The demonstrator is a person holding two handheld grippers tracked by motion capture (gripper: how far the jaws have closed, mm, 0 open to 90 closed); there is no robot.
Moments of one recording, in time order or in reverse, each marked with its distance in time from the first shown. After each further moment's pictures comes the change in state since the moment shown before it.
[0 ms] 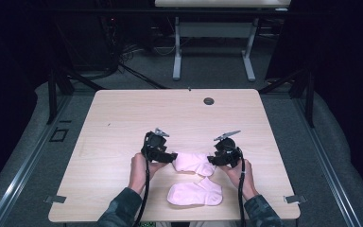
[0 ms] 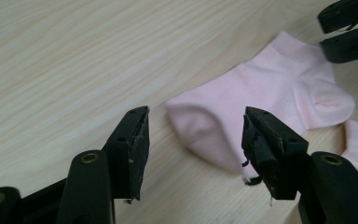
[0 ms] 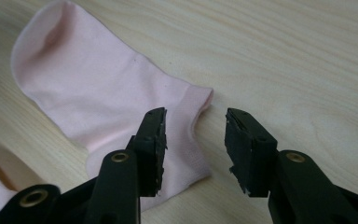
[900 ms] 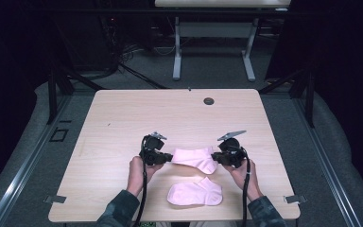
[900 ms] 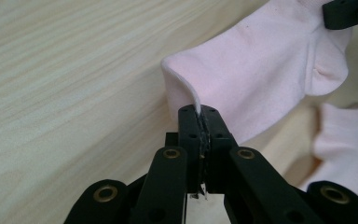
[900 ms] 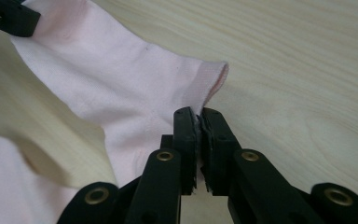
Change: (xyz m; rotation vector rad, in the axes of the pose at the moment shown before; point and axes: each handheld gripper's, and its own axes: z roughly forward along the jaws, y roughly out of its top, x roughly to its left) left arm 0.005 -0.018 -0.017 -0.029 -0.119 -0.065; right arm 0.001 -0.003 -0.025 -0.055 0.039 -0.011
